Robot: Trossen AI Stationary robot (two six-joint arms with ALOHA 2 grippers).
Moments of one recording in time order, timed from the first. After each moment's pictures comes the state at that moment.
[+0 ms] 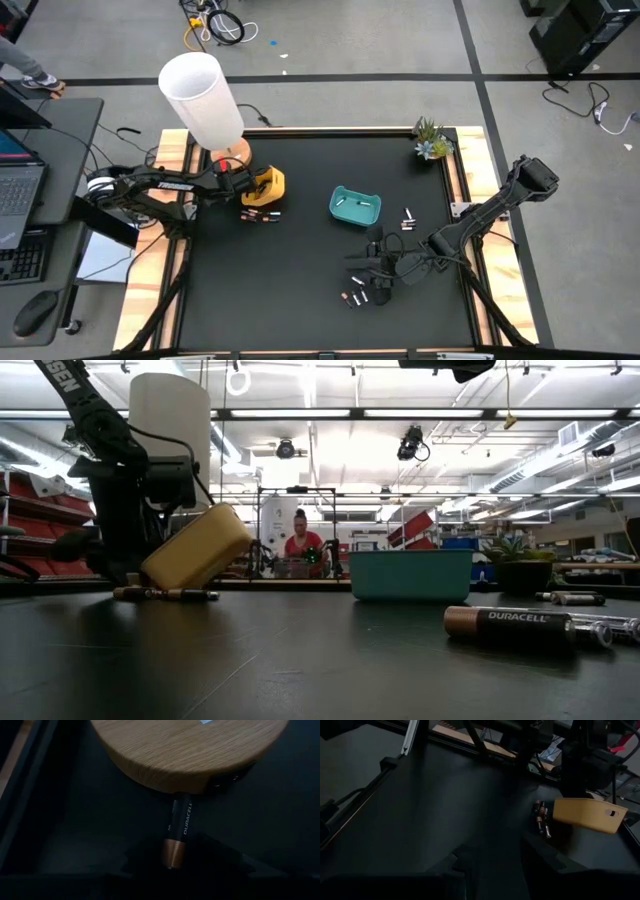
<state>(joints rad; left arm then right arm) 0.42 1.33 0.44 -0.47 -0.60 -1.24 0.58 1.44 0.88 0.08 0.56 -0.02</state>
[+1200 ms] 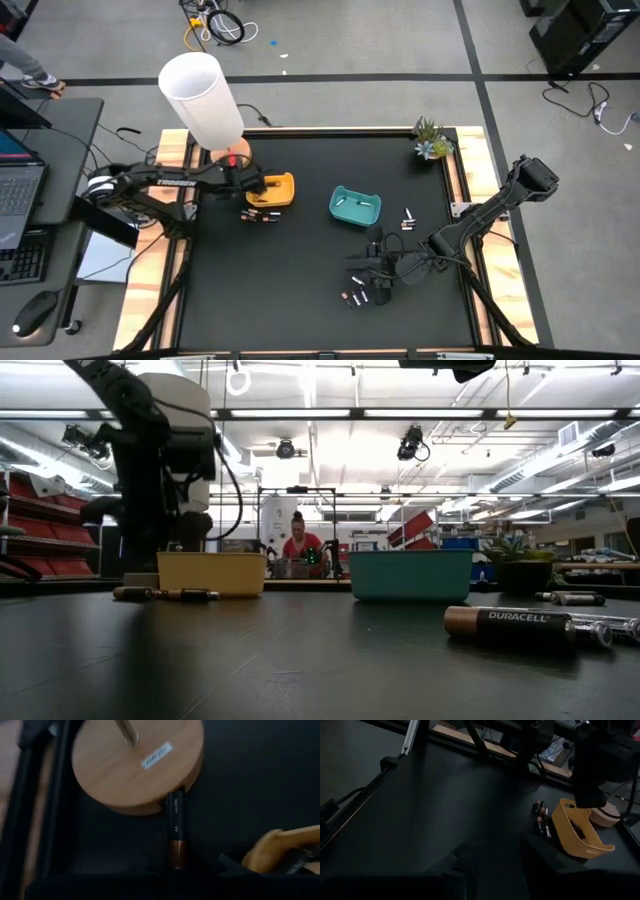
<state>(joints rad) 0.33 1.34 0.67 -0.73 -0.66 -1.08 0.58 1.44 0.88 0.08 0.56 -0.02</state>
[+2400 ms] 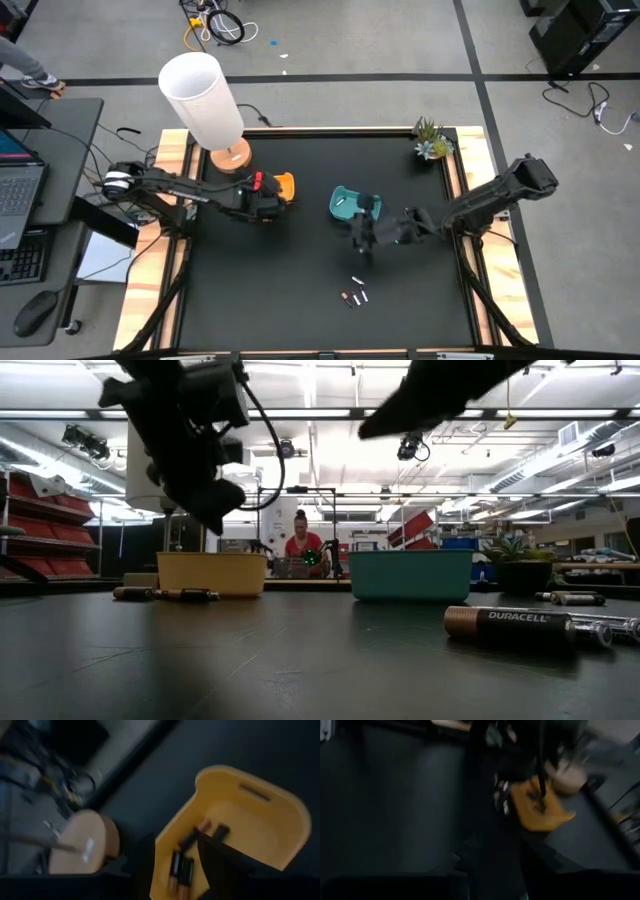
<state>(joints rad) -0.04 1.48 0.87 -0.68 -0.88 -0.63 0.29 1.45 0.88 0.03 0.41 0.00</state>
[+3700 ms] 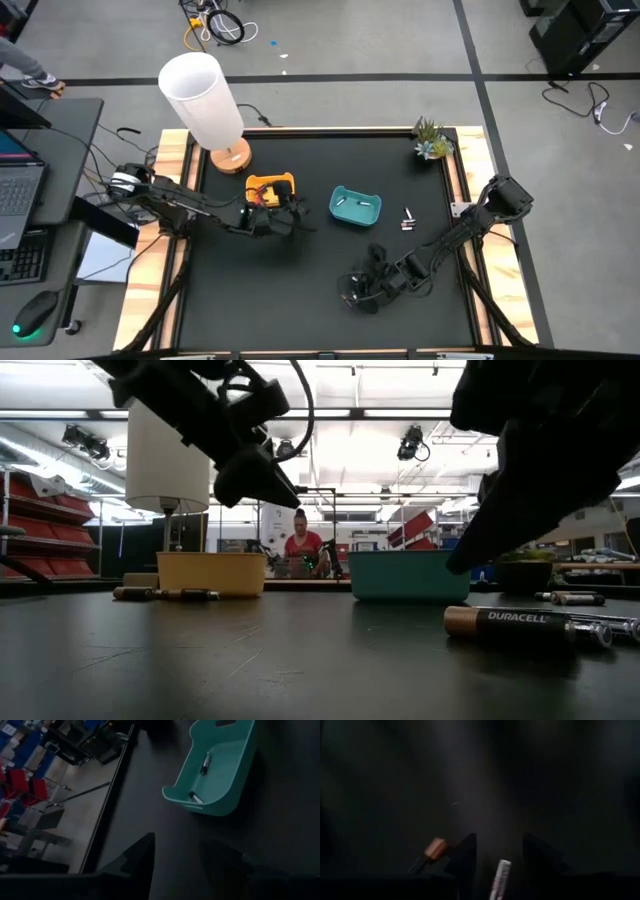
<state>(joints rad) -0.16 1.53 0.83 0.06 -0.69 0.25 0.59 1.75 0.88 -0.06 0.48 0.79</state>
